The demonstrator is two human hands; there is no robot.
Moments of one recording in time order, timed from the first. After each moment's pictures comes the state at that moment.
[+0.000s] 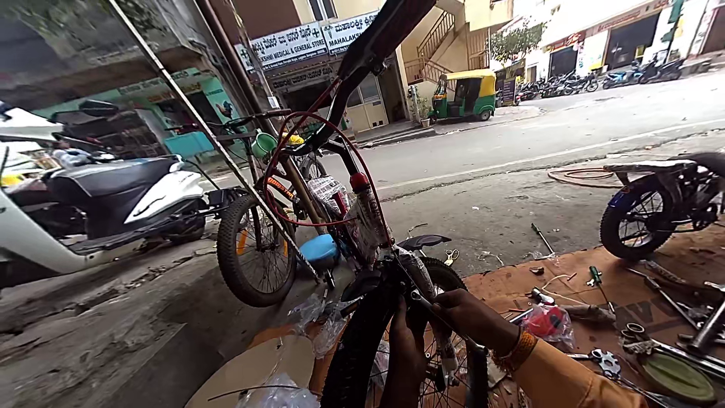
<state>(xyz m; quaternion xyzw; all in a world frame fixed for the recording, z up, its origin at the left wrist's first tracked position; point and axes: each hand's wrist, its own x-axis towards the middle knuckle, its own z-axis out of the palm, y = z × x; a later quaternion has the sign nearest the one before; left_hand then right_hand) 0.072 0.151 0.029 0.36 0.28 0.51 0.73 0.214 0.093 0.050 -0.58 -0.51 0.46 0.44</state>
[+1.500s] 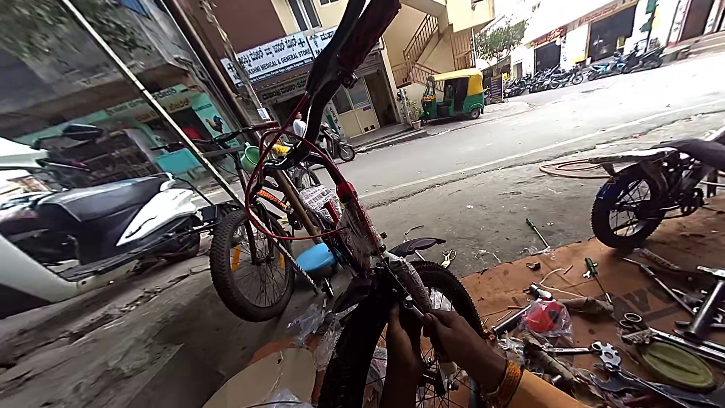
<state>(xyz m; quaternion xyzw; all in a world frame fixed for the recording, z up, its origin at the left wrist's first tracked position) 0.081 0.158 0.023 0.40 0.27 0.51 0.71 0.184 0.084 0.018 -0.57 -0.44 0.45 0.53</state>
